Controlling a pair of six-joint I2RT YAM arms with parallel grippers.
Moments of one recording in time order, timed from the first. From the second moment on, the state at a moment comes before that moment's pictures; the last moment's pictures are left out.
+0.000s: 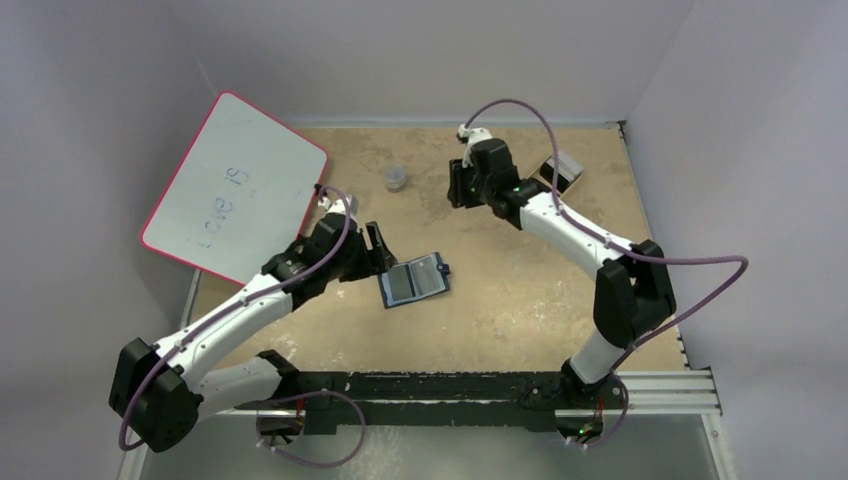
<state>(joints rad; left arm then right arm) -0.63 1.09 0.73 -0.38 -0.05 -0.80 0.55 1.66 1.28 -0.27 0.00 0.27</state>
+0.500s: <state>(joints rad) -0.63 1.01 0.87 -0.62 -0.12 -0.62 0.25 1.93 1.48 -0.37 0.50 -0.13</state>
